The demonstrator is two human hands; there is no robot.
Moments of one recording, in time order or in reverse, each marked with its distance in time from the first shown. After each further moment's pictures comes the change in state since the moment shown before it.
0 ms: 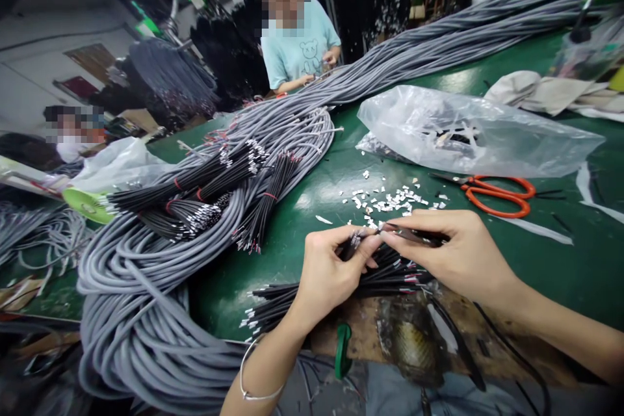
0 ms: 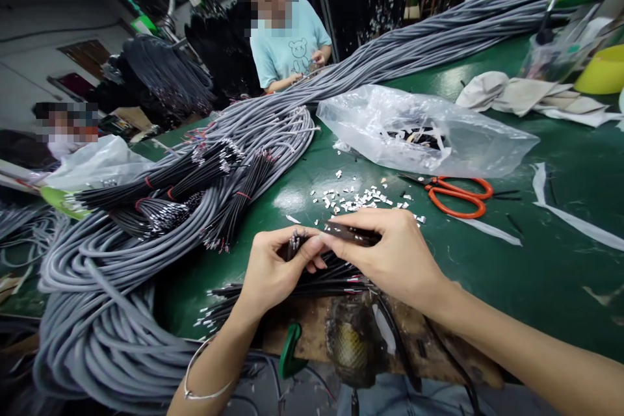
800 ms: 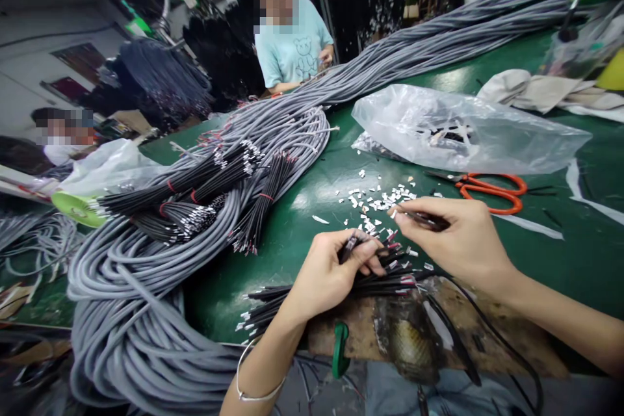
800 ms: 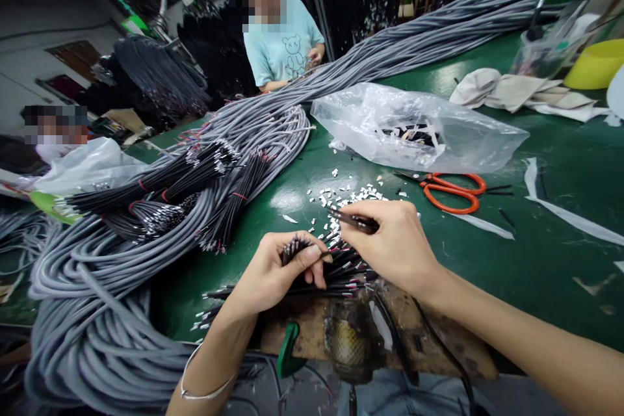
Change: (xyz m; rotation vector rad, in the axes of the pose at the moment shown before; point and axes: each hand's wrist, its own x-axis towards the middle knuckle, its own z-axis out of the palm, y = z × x) left_hand 0.000 0.000 -0.005 -0.091 -0.258 -0.059; right_hand 0.003 0.000 -0.003 -0.210 0.181 -0.103
